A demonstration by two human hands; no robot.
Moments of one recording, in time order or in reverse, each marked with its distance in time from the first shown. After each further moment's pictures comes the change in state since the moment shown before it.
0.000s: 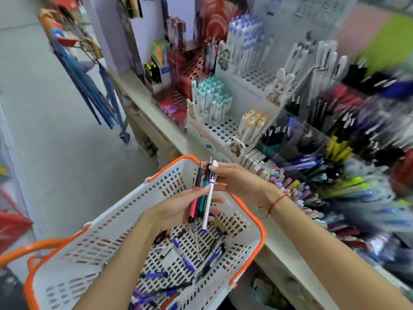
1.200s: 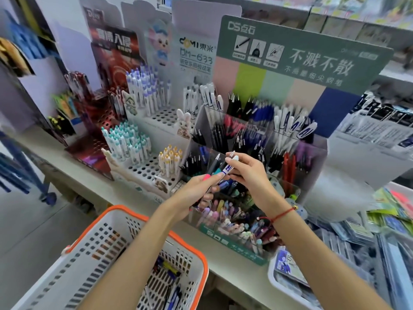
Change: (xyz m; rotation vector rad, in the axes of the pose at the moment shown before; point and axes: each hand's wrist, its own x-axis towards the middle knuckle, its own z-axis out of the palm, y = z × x) left_hand 0.107 0.067 0.162 0.492 -0.121 0.179; right_hand -0.143 -0.071 -0.079 -0.034 1.002 -0.361
